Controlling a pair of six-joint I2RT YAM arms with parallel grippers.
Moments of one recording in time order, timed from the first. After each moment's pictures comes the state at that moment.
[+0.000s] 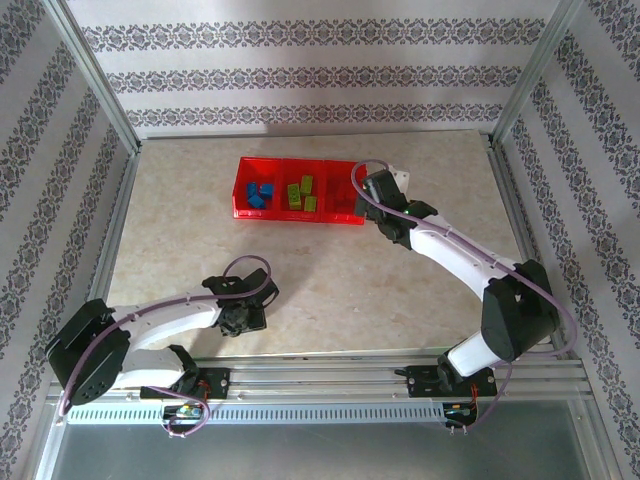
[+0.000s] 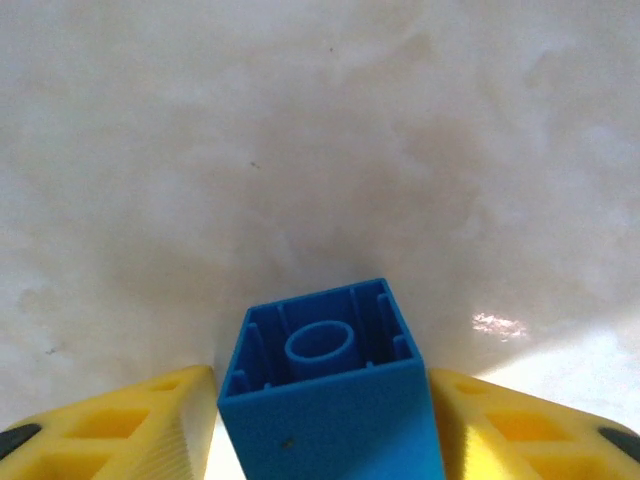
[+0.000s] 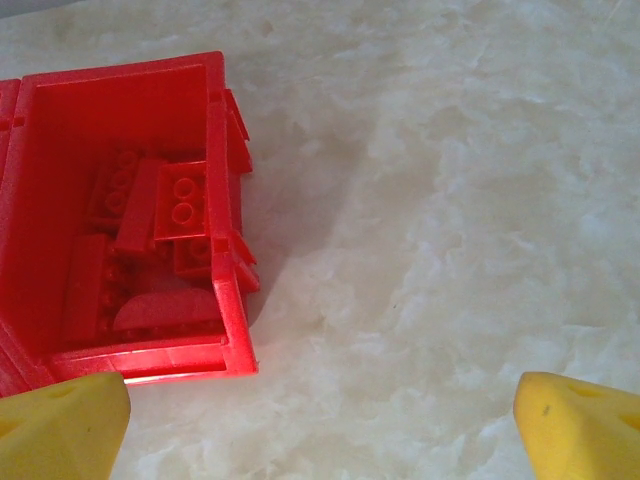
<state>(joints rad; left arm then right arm) -0.79 1.25 0.58 -0.77 -0.12 -1.04 0.51 1.53 1.12 -0.45 0.44 0.58</state>
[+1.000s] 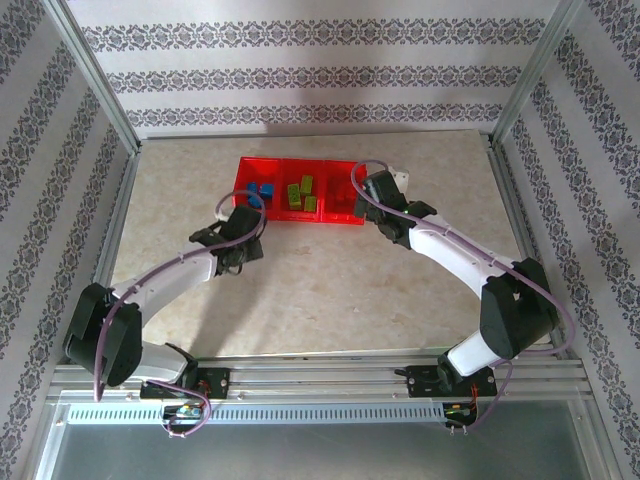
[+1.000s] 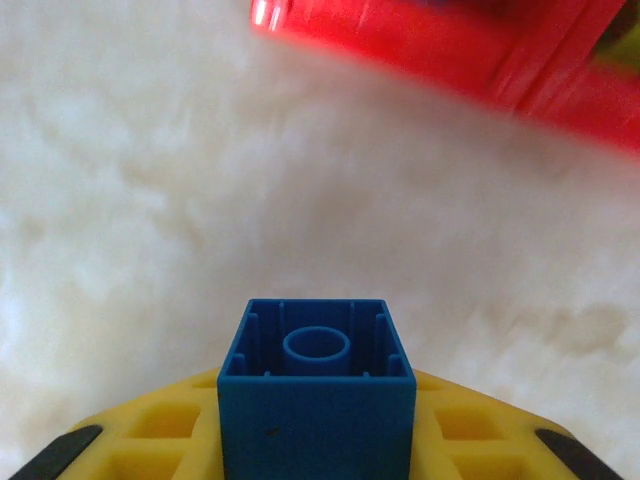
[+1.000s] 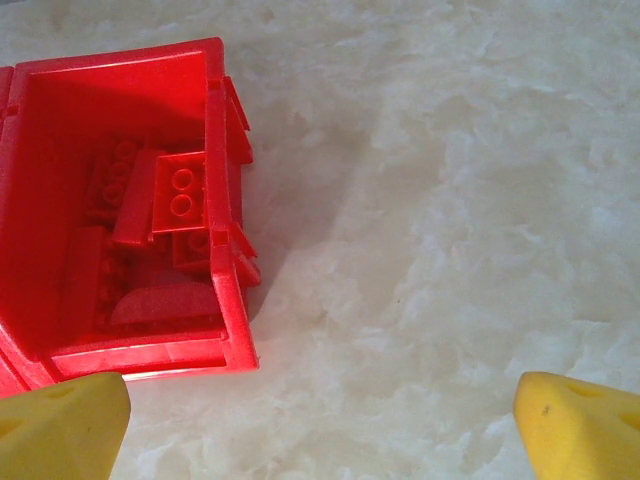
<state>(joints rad) -0.46 1.41 0.92 -0.54 -0.30 -0.69 0.50 1.53 1.11 -0.45 0.43 0.58</state>
